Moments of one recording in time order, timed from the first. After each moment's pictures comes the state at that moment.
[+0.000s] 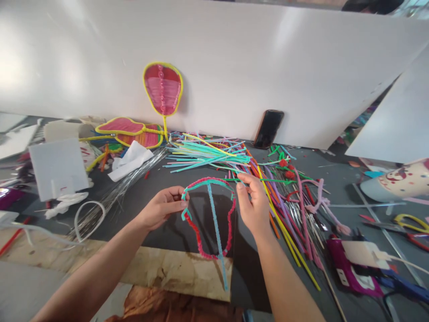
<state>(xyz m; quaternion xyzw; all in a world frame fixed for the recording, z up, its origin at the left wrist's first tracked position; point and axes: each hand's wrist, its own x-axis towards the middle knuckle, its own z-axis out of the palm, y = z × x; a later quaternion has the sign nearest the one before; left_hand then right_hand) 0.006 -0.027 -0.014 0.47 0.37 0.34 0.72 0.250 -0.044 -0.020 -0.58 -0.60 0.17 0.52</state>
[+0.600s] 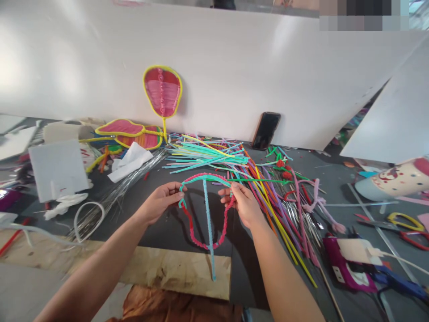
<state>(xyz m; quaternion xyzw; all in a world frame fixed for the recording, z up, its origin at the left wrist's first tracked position) -0.004 -0.013 -0.030 0.50 0.45 0.36 0.65 0.244 -0.036 -0.034 -0.50 -0.35 0.61 0.51</state>
